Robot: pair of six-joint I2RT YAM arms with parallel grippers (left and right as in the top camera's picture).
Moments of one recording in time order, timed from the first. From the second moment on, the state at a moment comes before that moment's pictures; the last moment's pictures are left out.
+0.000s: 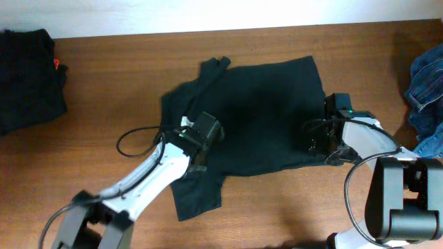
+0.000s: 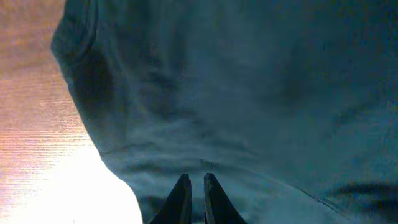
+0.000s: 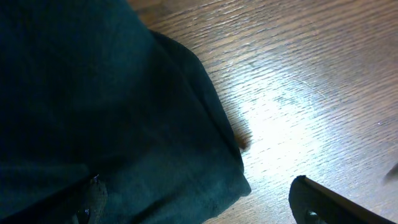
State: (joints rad) left arm -0.58 1.67 1.04 -0.81 -0.27 -0.47; right arm -0.10 1.73 0.96 -0.78 0.26 0.25
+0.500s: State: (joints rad) left arm -0.55 1.78 1.03 -0.76 -0.27 -0.47; right arm -0.12 1.75 1.03 -0.89 0.21 0.26
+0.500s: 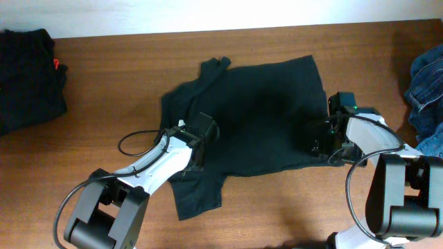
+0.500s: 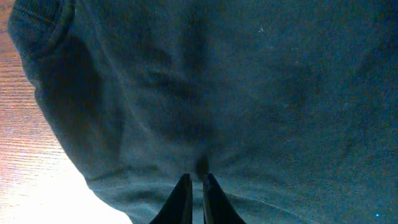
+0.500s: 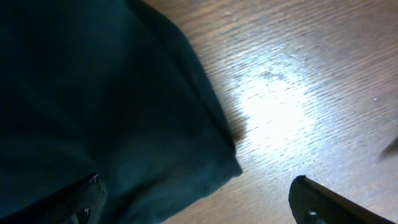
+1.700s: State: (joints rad) left arm -0.29 1.79 1.57 -0.62 -0.01 -0.12; right arm 0.03 1.76 1.33 -0.84 -0.24 0.19
